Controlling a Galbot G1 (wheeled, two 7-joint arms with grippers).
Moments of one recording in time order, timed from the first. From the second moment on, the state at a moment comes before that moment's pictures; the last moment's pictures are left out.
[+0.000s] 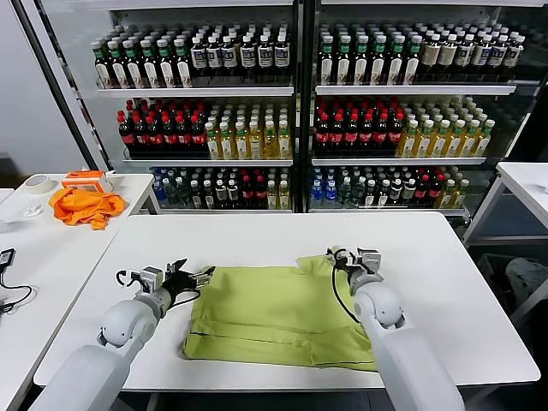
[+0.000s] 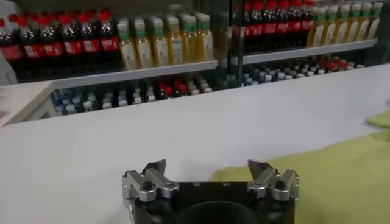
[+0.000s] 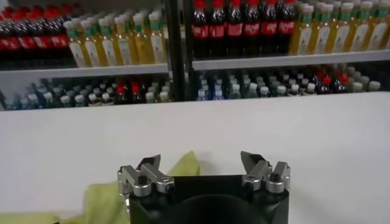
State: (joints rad) left arm 0.87 -0.97 -0.18 -1.54 -0.58 0.44 0.04; right arm -0.75 1.34 0.21 1.44 0.49 -0.56 0.31
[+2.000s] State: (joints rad) left arm 1.03 -0.92 -0.23 -1.64 -0.69 0.27 0.12; right arm -1.06 1.26 0.27 1.85 0.49 -0.51 0.28
